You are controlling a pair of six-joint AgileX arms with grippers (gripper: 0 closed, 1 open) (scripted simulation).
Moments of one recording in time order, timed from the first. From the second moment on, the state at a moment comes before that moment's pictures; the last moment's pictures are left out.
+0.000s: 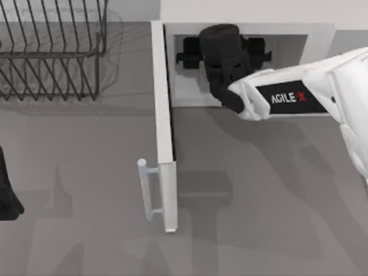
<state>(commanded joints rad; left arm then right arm) 0.00 0.00 0.00 0.00 0.00 0.00 0.47 2.66 1.91 0.35 0.47 0.19</state>
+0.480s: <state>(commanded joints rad) 0.00 0.00 0.00 0.00 0.00 0.00 0.47 2.66 1.91 0.35 0.47 0.19</state>
